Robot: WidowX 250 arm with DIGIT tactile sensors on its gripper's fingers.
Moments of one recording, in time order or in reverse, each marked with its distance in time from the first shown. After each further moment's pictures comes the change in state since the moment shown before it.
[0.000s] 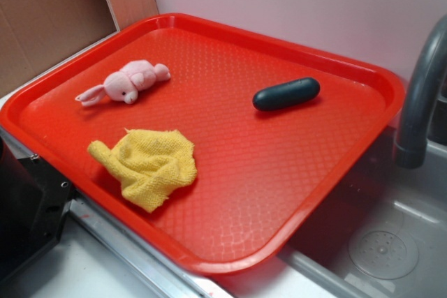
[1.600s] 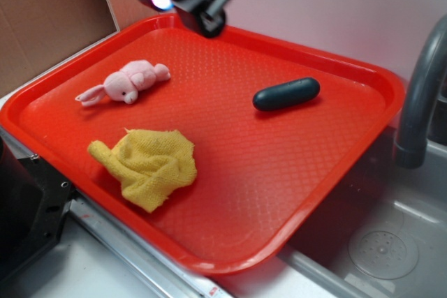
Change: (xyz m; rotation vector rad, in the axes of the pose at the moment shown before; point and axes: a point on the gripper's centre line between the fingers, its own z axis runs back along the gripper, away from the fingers) arm 0.104 -0.061 -0.111 -0.033 -0.169 -0.169
